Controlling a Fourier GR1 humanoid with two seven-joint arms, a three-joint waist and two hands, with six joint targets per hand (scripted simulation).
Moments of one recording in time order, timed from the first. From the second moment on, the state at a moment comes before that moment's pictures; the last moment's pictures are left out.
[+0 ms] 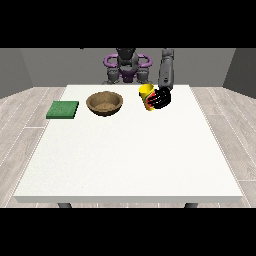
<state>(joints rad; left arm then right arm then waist) -0.63 0.25 0.19 -0.57 -0.18 0.33 -0.77 -0.28 -0.30 -0.22 -2.05 -0.40 0.09 0.35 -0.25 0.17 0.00</state>
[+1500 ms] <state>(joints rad) -1.05 0.12 -0.45 -0.19 -1.19 0.81 0.17 -0.33 -0.25 -0.17 -1.77 -0.33 0.12 0.25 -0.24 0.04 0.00</state>
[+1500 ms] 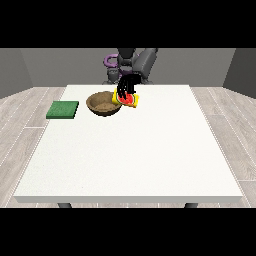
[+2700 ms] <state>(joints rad) -0.95 0.13 -0.35 -0.43 -1.09 0.71 0.20 -0.19 -0.25 -0.22 -1.67 -0.32 0.15 0.17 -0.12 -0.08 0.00</state>
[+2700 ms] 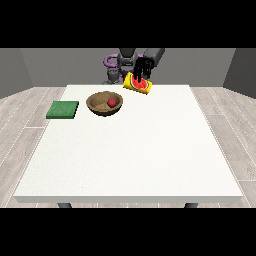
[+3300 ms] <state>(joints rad) -0.64 0.13 -0.01 -0.74 -0.46 0.71 -0.34 -0.15 -0.23 -0.21 -1.83 -0.32 0.13 0.16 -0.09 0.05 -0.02</state>
